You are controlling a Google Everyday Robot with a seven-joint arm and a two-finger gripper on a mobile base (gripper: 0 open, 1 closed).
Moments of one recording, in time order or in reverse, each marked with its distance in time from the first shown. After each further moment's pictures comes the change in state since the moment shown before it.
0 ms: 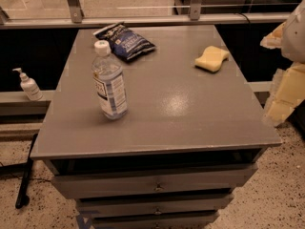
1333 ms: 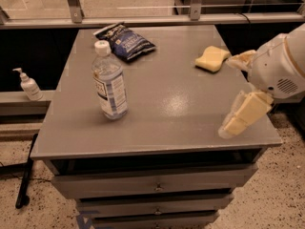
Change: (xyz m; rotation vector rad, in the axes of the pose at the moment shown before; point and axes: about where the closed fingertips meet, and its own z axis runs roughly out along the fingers) arm -0.050 0.017 0.059 -0.034 -0.348 0.014
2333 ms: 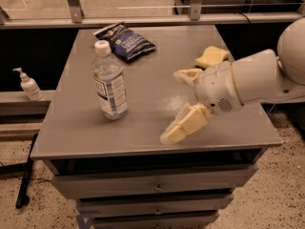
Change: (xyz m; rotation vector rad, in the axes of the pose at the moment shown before) arm -0.084 0.035 0.077 -0.133 -0.405 0.027
